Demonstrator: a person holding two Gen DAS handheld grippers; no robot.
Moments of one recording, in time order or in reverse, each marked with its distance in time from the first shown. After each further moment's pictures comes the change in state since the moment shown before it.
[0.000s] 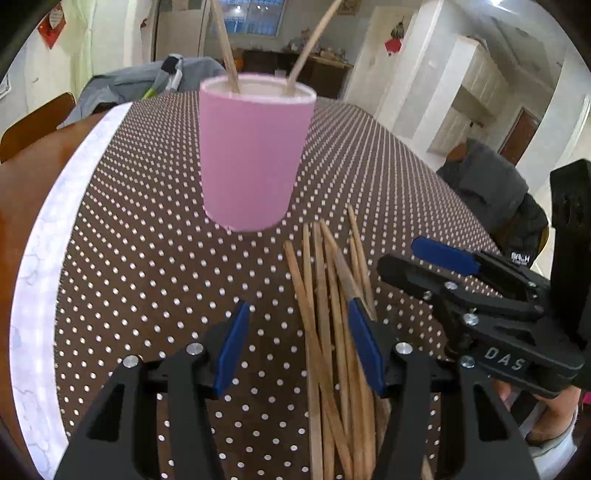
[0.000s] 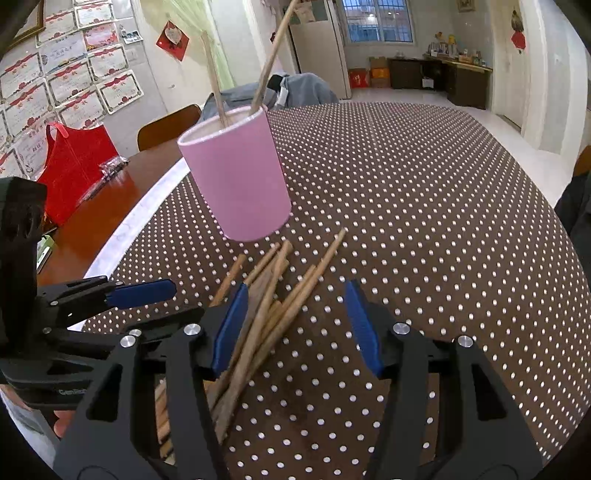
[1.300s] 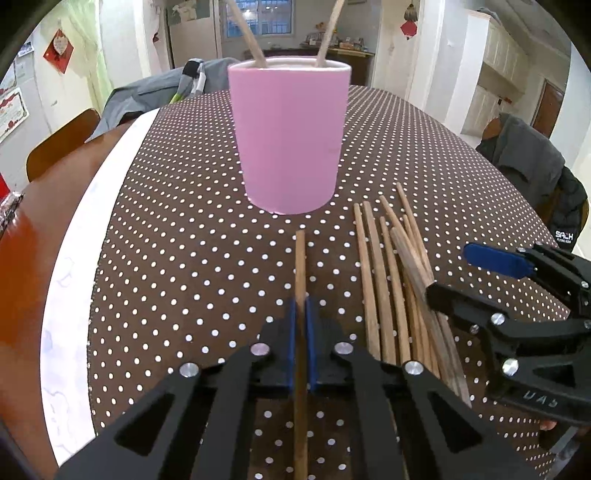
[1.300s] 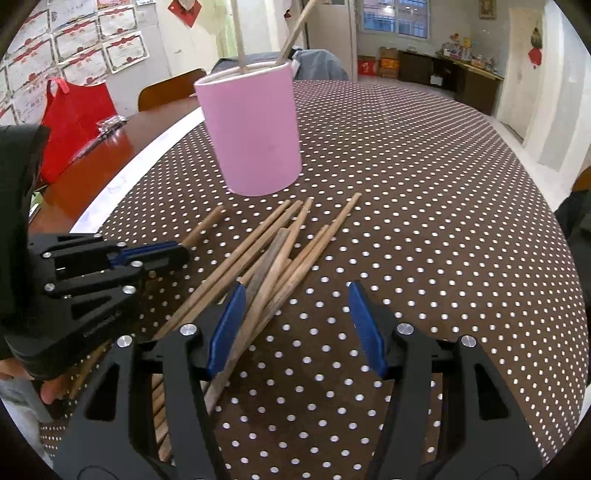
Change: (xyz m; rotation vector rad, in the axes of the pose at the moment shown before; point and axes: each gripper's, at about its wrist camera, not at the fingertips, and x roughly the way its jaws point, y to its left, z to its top) left arm 0.006 0.009 -0.005 0.050 0.011 0.193; right arm 0.008 0.017 -0.018 -0.096 0.089 -0.058
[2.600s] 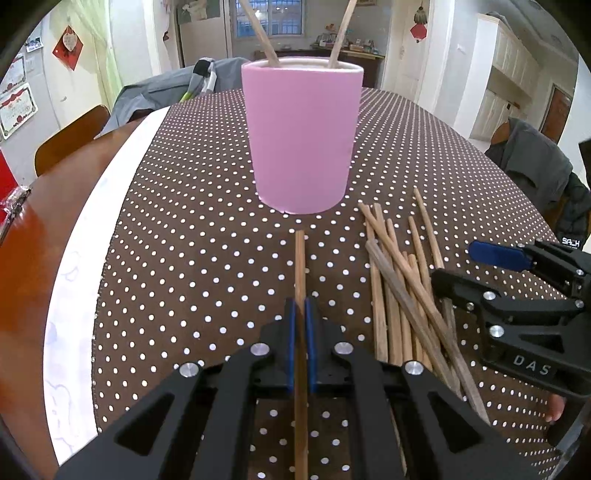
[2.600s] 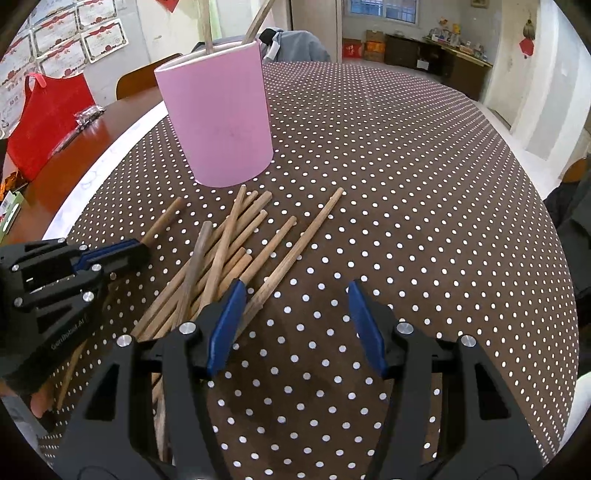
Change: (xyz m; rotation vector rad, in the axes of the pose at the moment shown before) left arm -0.001 0.000 -0.001 -0.014 -0.006 0.035; right arm 0.018 -0.008 0.009 0.007 0.083 -0.070
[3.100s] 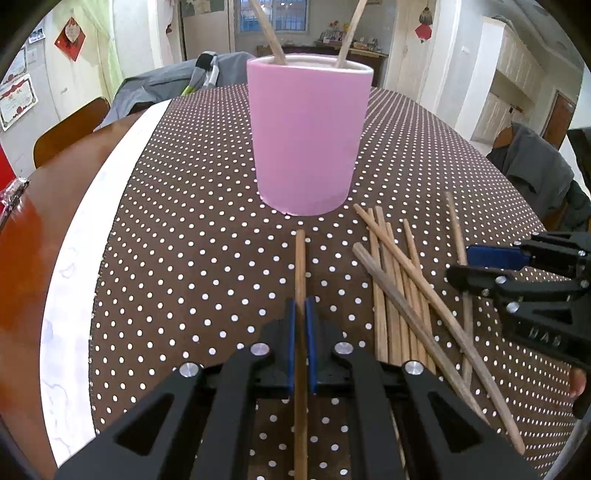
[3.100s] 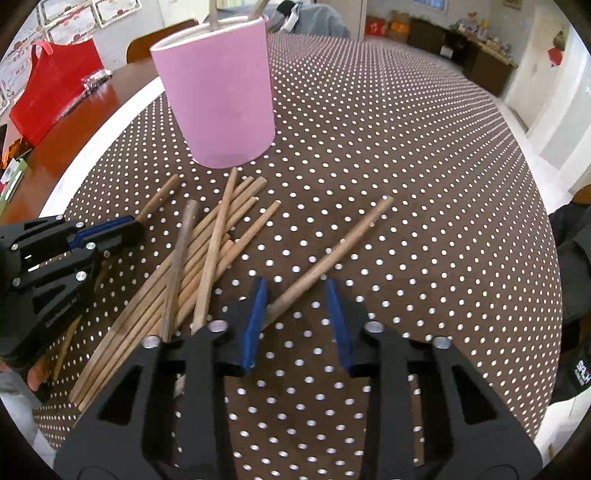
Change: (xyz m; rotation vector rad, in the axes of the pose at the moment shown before) left arm 0.004 0.006 0.006 -0.032 0.028 -0.017; right arm 0.005 -0.017 0.024 -0.093 0.153 0.036
